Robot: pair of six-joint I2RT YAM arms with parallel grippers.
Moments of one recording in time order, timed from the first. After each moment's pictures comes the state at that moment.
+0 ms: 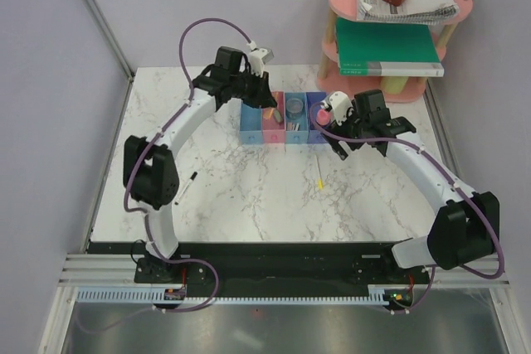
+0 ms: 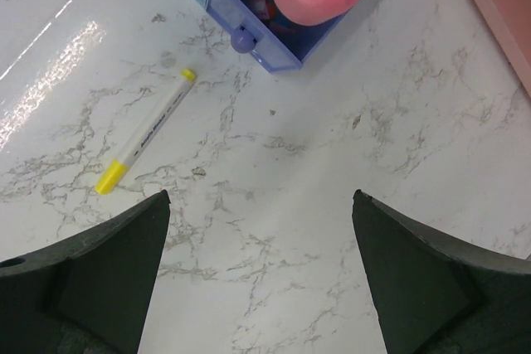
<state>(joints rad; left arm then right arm) -0.41 1.85 1.72 -0.51 0.52 -0.01 0.30 1.40 1.16 -0.59 -0.13 -0.48</state>
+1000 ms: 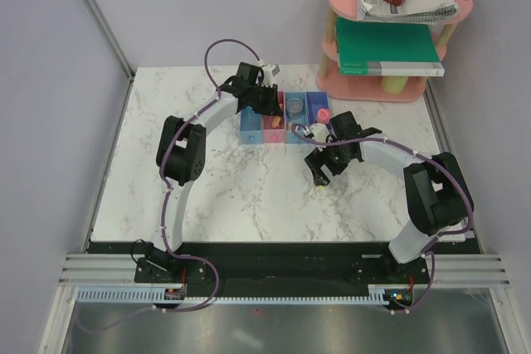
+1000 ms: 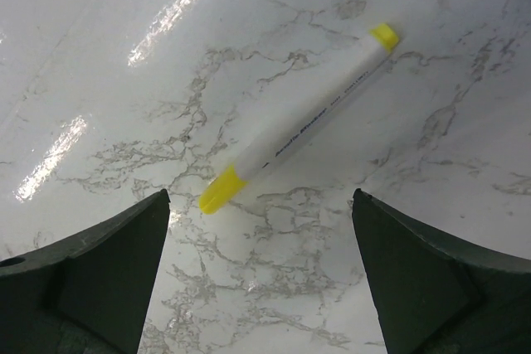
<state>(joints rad) -0.41 2.31 1.90 -0.36 0.43 -0.16 0.36 1.65 1.00 -0.52 -0.34 -0.36</state>
